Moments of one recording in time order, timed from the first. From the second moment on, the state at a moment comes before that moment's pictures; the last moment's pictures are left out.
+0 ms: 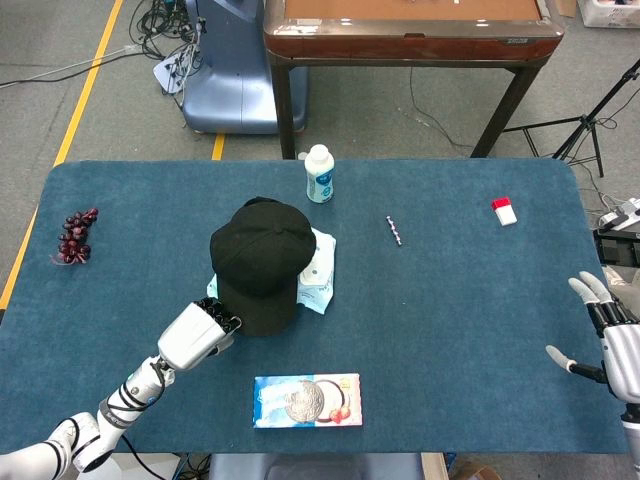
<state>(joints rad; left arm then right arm) -0.55 -1.64 -0.03 -1.07 1.91 1.52 0.14 0.04 -1.09 0.07 -1.52 -1.56 1.60 0.17</state>
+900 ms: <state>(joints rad) -0.60 -1.70 -0.04 -1.01 1.89 1.58 0.12 0.03 -1.08 0.08 -1.52 -1.55 1.61 0.23</state>
